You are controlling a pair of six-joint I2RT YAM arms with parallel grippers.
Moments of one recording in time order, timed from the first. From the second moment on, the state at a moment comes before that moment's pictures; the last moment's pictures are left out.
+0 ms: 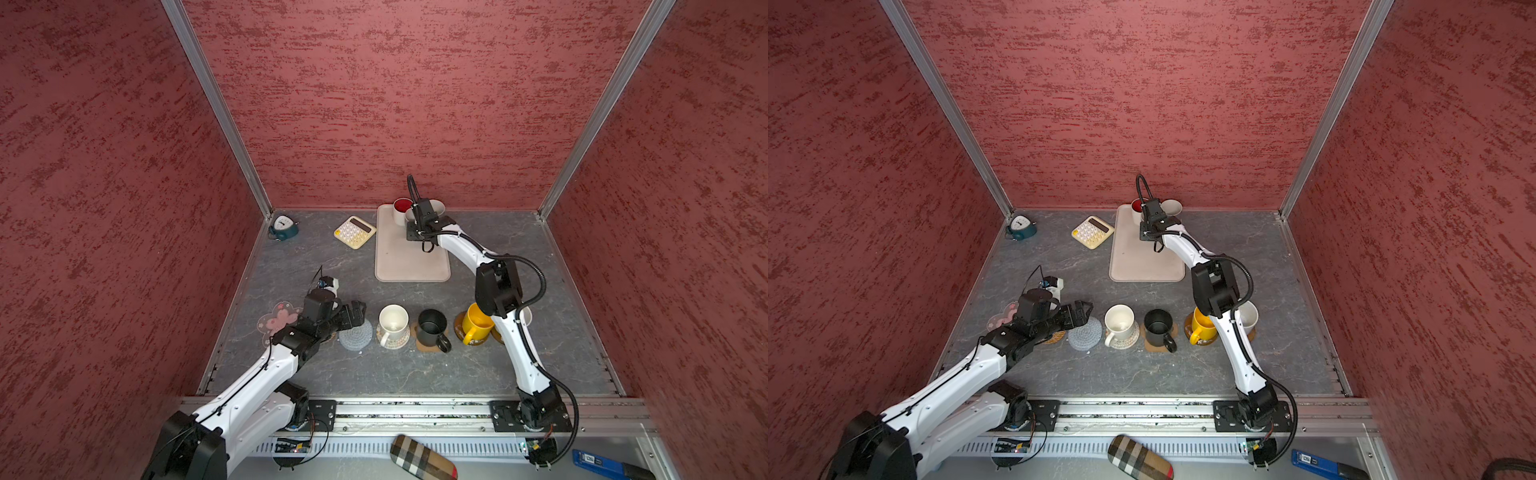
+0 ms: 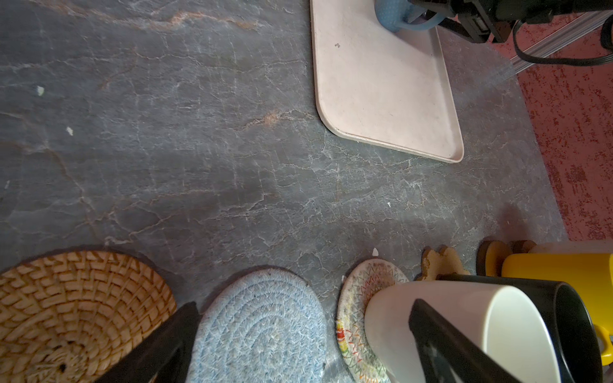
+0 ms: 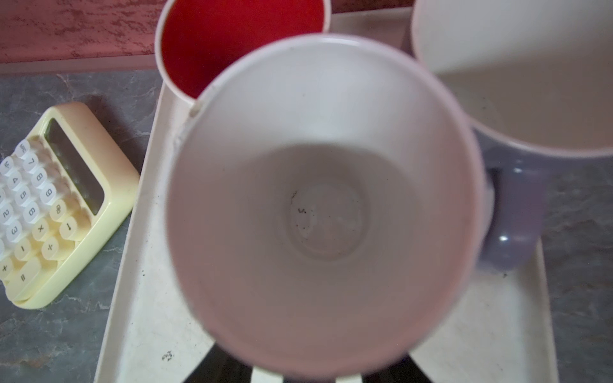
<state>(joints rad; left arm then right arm) -0.40 0.90 0.41 -0.22 0.07 -0.58 0.45 2.52 2.27 -0.59 0.13 0.40</state>
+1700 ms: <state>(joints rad) -0.28 0.64 0.74 -0.58 0.03 -0.60 0.69 2.14 1.90 -0.58 0.08 0.23</state>
